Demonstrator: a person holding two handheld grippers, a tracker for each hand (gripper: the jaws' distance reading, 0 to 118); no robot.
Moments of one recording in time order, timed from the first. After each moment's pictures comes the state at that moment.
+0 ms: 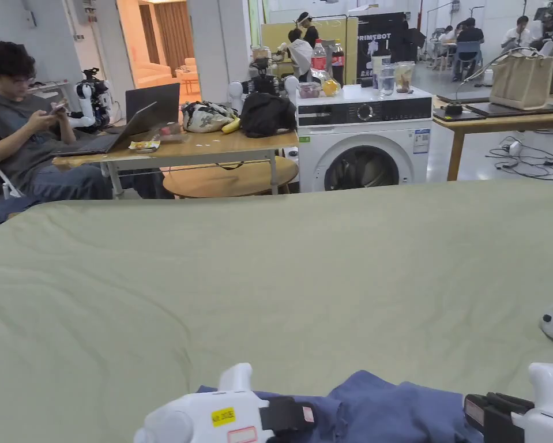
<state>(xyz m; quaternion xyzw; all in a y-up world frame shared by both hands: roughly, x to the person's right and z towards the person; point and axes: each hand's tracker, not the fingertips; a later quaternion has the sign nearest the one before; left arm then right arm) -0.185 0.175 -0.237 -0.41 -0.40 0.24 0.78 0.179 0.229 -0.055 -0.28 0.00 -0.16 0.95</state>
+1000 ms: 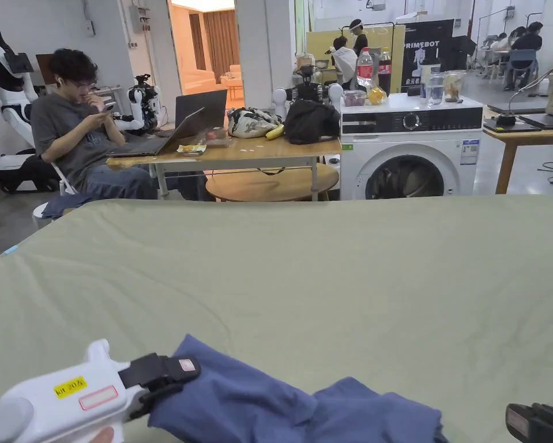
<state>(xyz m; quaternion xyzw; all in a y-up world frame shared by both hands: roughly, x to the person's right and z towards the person) -0.352 0.250 -0.224 -0.32 -0.25 0.39 0.83 0.178 0.240 -0.060 -0.27 0.01 -0.15 0.95</state>
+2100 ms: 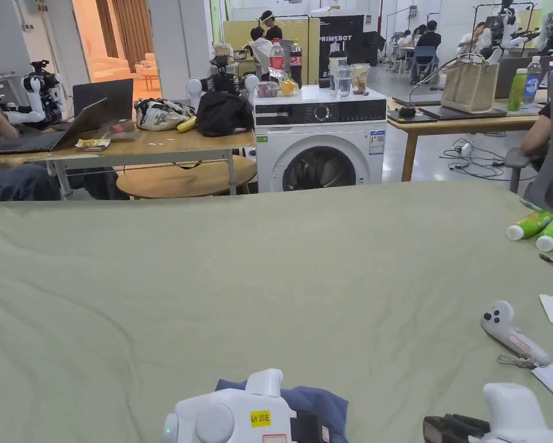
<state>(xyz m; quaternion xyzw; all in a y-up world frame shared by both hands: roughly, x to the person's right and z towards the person) -0.060 0.166 -0.233 -0.49 -0.41 0.13 0.76 0.189 0.221 -0.039 -0.31 0.01 -0.15 0.94</state>
